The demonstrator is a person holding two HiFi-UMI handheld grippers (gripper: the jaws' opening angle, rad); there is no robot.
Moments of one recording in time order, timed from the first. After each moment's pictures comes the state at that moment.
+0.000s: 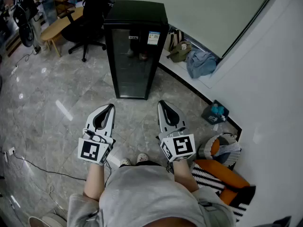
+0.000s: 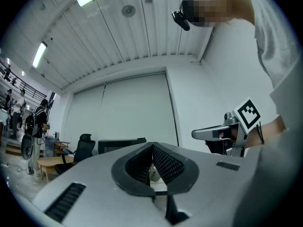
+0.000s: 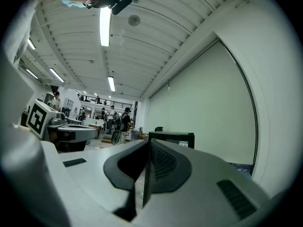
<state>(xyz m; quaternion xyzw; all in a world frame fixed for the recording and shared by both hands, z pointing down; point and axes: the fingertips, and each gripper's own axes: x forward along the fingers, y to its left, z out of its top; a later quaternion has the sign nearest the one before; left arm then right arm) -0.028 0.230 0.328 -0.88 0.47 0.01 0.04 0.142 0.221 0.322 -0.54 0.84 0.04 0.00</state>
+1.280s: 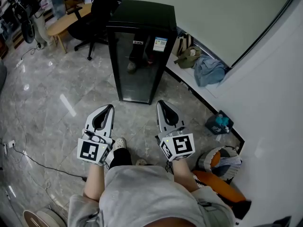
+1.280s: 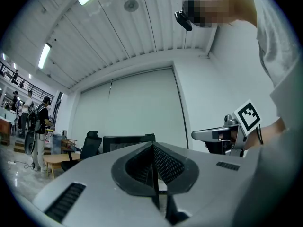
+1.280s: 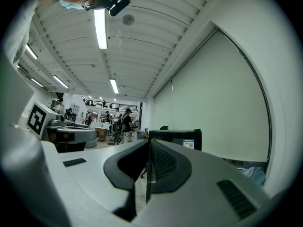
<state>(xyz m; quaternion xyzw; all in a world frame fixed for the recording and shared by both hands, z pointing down) -0.025 0.163 0.334 -0.85 0.52 0.02 0.03 0.146 0.140 0.340 -0.50 0.87 0.03 0.02</state>
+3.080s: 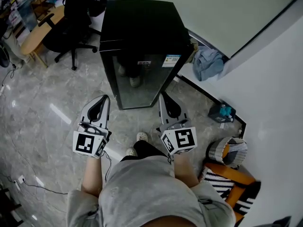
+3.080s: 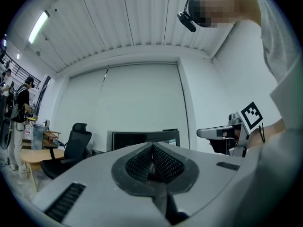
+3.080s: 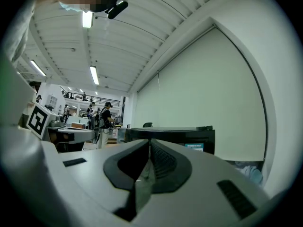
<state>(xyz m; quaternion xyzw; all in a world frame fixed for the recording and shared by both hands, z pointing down) -0.109 -0.112 0.353 -0.90 0.44 0.02 0.00 0.080 -0.092 0.357 -0.60 0.80 0.01 0.00</state>
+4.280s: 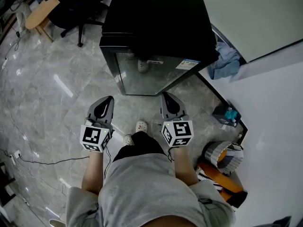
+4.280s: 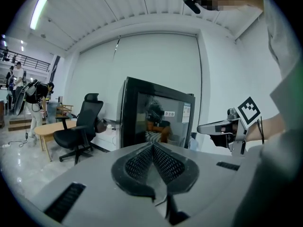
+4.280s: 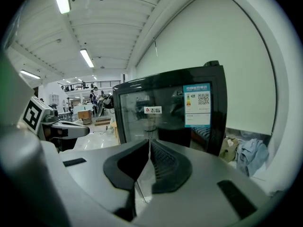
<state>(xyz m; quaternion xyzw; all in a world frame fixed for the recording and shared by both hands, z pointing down) -0.109 -0.160 0.490 -0.86 0.48 -0.09 -0.11 0.093 -0.168 0.498 -0.56 0.81 -0.13 -0.11</state>
